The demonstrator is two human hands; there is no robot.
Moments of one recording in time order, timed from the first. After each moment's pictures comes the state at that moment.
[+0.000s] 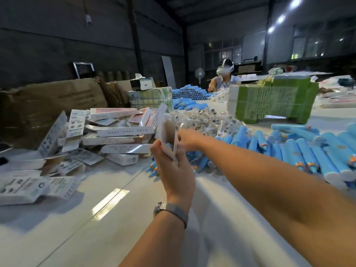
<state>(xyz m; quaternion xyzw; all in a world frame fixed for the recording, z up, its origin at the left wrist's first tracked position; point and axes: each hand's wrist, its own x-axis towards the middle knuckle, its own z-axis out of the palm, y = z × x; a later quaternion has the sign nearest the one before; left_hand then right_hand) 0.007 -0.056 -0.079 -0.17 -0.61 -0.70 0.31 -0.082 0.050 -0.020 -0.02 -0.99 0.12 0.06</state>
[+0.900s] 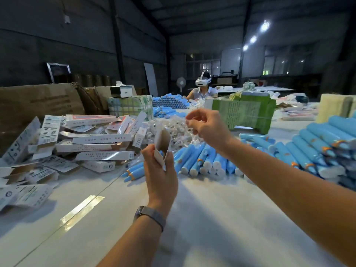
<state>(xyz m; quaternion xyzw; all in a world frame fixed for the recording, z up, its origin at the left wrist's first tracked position) 0.025 -0.047 -0.077 -0.25 -0.63 -0.68 0.28 0.067 0.087 0.035 0.01 -0.81 0.47 0.34</state>
